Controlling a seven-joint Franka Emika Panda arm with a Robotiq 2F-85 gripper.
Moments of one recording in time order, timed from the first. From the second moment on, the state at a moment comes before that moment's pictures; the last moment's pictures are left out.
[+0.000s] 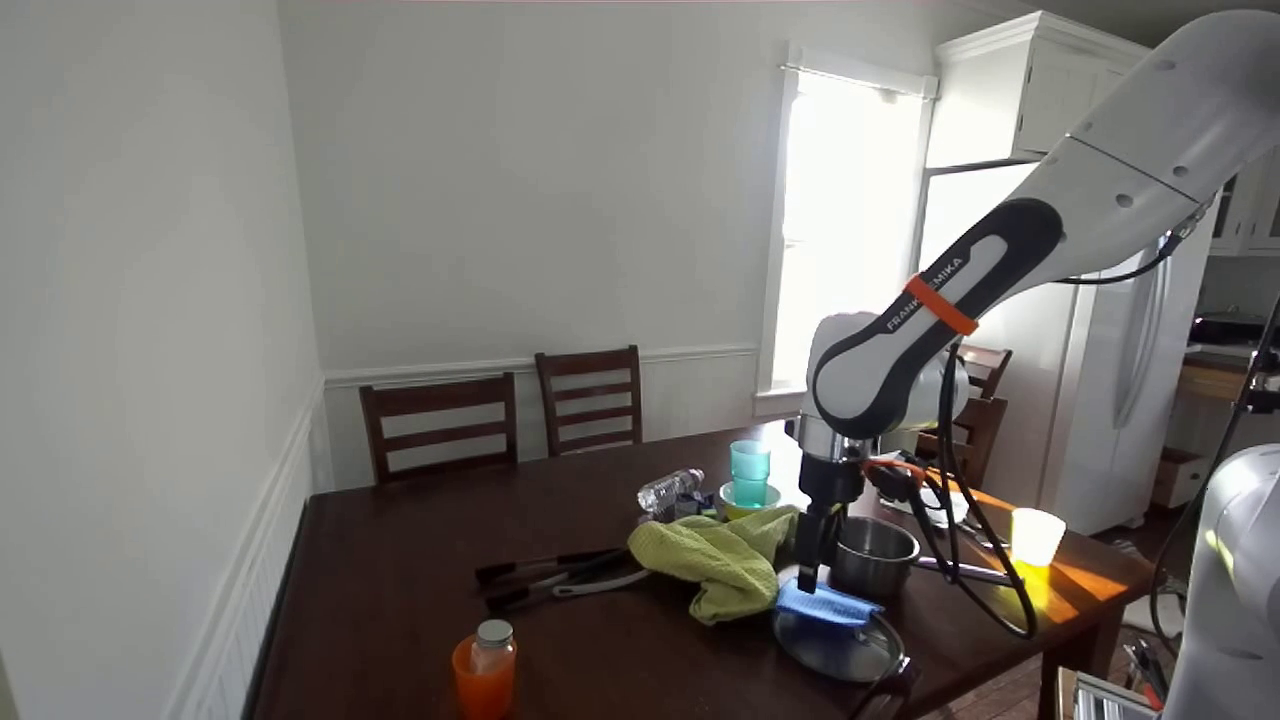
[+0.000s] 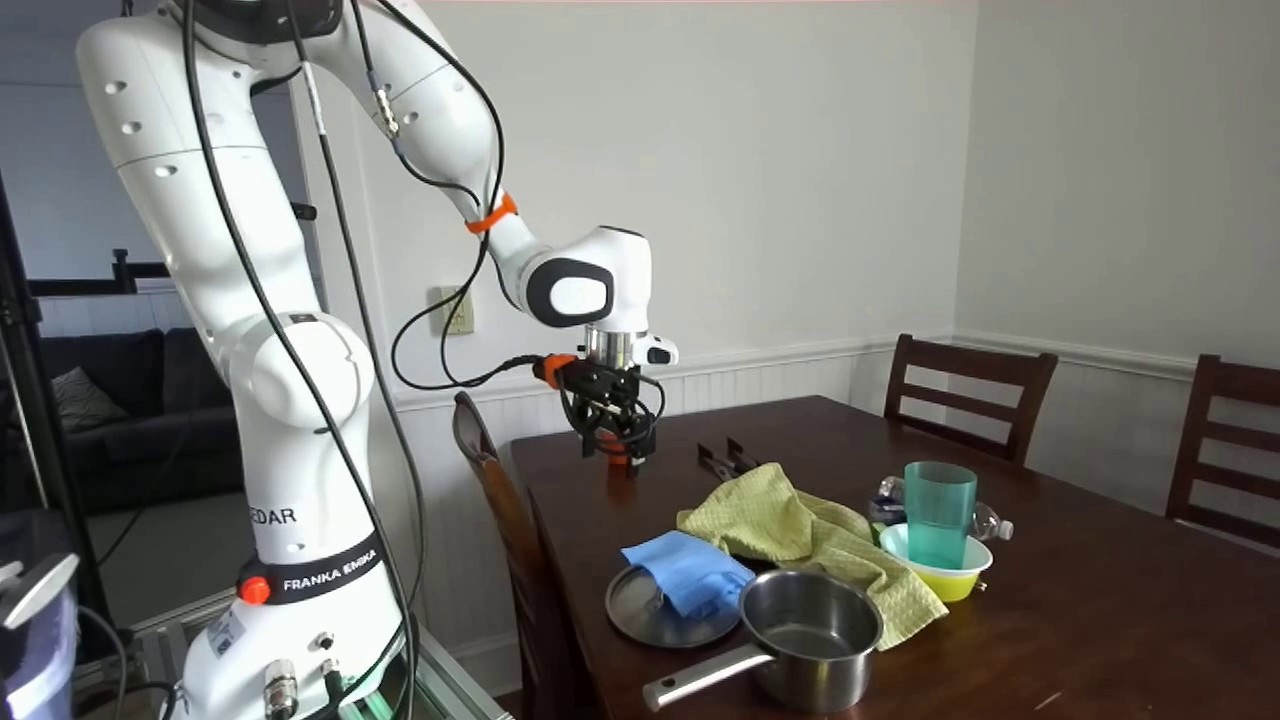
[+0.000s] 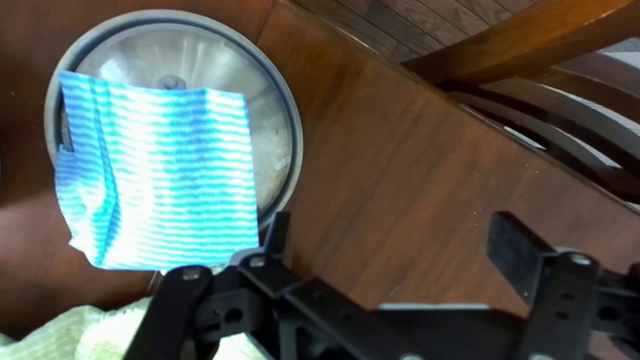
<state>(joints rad) -0.05 -0.22 -0.20 -2.76 0.12 2.50 -0.37</state>
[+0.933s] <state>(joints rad) -0.20 0.10 -0.25 -2.70 0.00 2.76 -0.48</state>
